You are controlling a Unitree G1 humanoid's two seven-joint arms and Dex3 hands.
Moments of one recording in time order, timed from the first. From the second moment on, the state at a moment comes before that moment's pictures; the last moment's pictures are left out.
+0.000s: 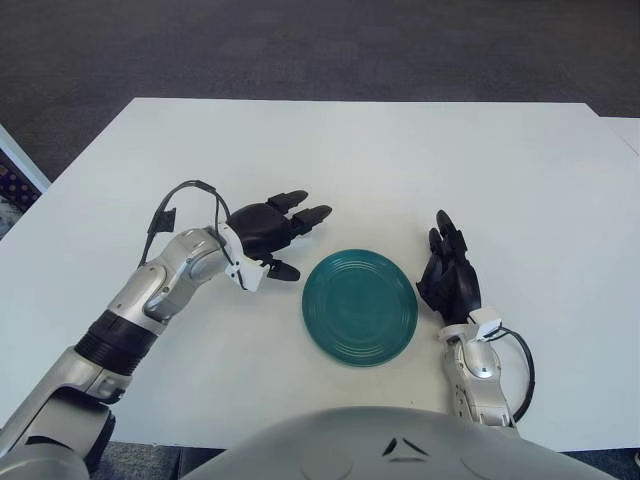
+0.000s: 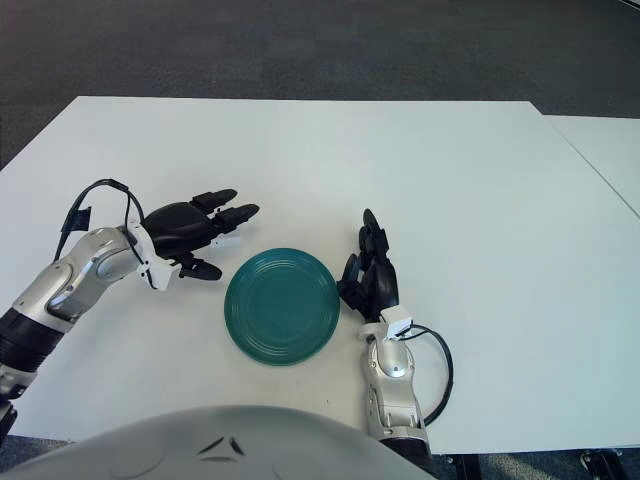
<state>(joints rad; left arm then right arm) -0.23 0.65 -0.37 -0.07 0.72 -0.18 -0.45 0.28 0.07 0.05 0.07 0.00 -0.37 0.00</state>
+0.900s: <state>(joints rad) -0.23 0.53 -0.40 0.07 0.84 -0.12 -0.29 0.28 0.08 0.05 0.08 -0.01 -0.38 -0.01</state>
